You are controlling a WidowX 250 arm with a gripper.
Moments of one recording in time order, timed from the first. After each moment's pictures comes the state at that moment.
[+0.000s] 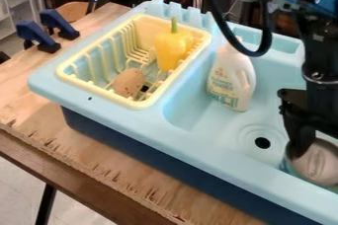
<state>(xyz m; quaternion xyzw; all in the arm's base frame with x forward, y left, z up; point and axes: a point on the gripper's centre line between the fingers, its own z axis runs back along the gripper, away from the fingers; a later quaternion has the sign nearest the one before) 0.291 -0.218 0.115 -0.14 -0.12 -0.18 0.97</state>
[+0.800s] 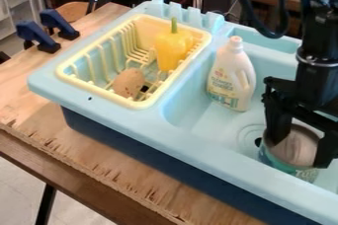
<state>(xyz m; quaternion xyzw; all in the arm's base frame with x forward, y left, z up) 0.303 -0.189 0.107 -0.06 -0.03 -0.17 0.98</state>
